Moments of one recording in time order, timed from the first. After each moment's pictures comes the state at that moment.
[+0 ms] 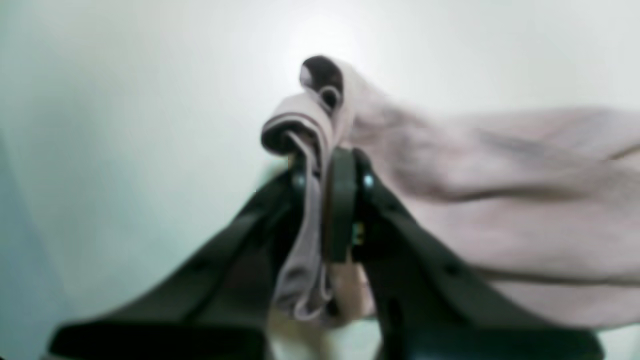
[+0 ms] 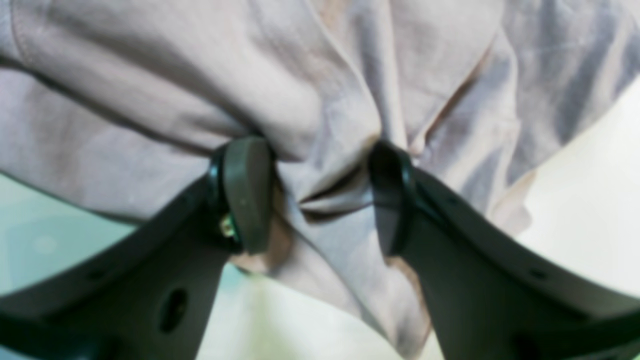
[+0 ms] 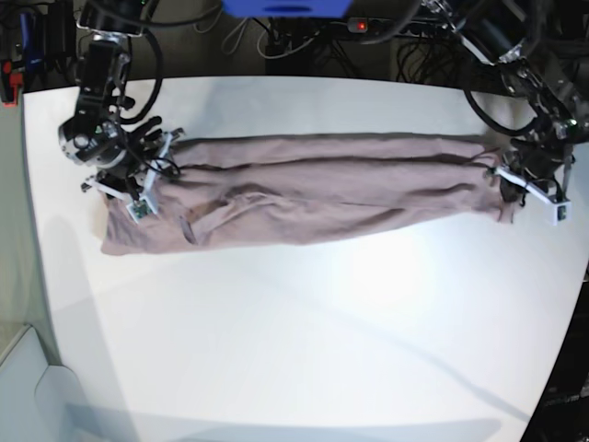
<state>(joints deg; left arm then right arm) -1.3 -2.9 -47.6 91.0 -13.5 -39.2 54.8 -7.2 2.6 18.4 91.7 -10.3 40.3 -46.9</state>
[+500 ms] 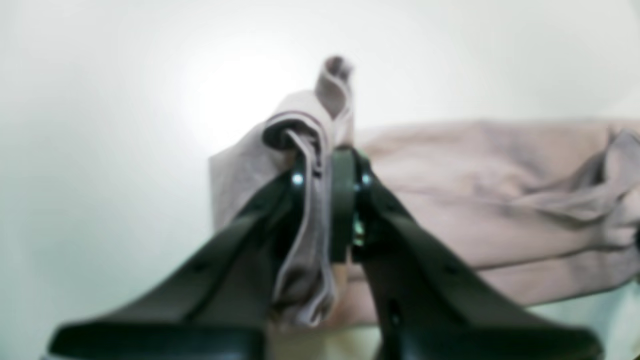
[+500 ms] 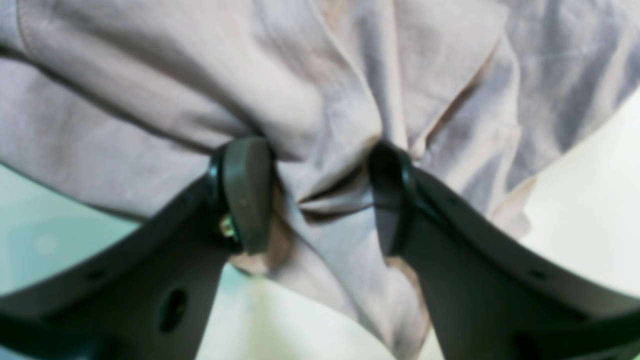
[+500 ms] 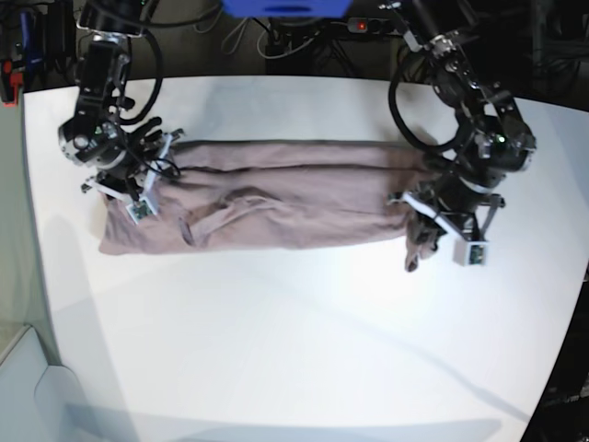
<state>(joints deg) 2.6 7.8 -22.5 107.7 -13.4 -27.2 56.2 -7.2 2.6 18.3 91.7 -10.1 40.3 -46.9</state>
